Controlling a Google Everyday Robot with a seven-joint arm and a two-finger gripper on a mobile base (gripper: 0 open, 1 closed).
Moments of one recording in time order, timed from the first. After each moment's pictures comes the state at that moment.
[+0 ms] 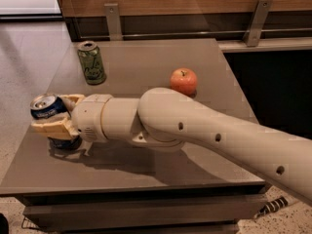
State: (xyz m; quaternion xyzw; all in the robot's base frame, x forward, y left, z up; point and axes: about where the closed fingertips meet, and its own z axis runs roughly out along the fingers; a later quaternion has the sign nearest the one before) arm 0.453 0.221 0.895 -0.46 0.60 0.40 0.51
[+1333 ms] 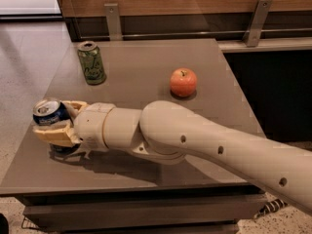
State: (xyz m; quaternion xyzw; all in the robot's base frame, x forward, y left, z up) arm 0.446 0.219 0.880 -0.45 0.61 0.40 0.52
